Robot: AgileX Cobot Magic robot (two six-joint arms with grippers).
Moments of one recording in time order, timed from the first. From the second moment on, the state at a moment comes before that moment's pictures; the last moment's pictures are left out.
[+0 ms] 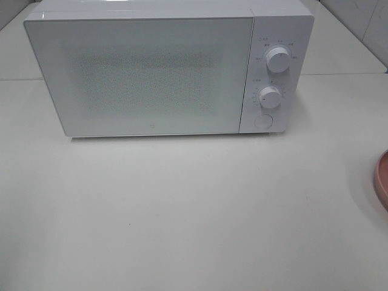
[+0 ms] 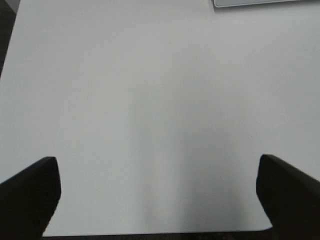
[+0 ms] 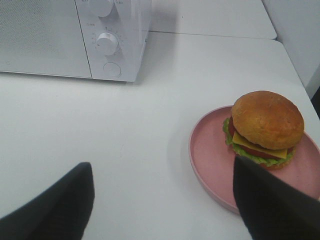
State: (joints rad) left arm 0.00 0.33 -0.51 0.02 1.02 0.07; right arm 0.09 0.00 -0.49 -0.05 0.97 0.01
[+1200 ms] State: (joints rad) left arm 0.00 0.00 -0.50 0.02 1.04 0.07; right arm 0.09 0.00 -0.49 -0.05 0.97 0.01
